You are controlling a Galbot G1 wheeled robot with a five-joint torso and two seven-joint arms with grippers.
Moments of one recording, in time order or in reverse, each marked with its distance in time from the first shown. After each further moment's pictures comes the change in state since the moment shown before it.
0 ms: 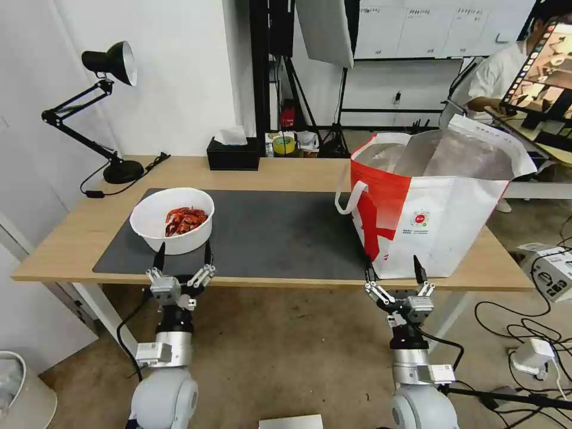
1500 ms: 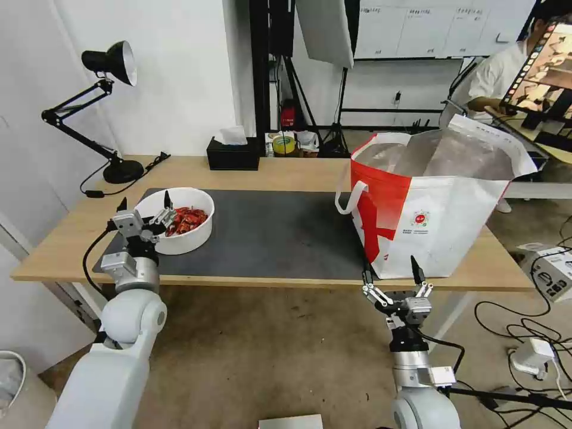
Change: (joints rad) left arm -0.377 0.259 -0.013 0.138 -0.304 0.373 -0.226; right arm -0.018 -0.012 -0.009 0.020 -0.019 -0.010 0.000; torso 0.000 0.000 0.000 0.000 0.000
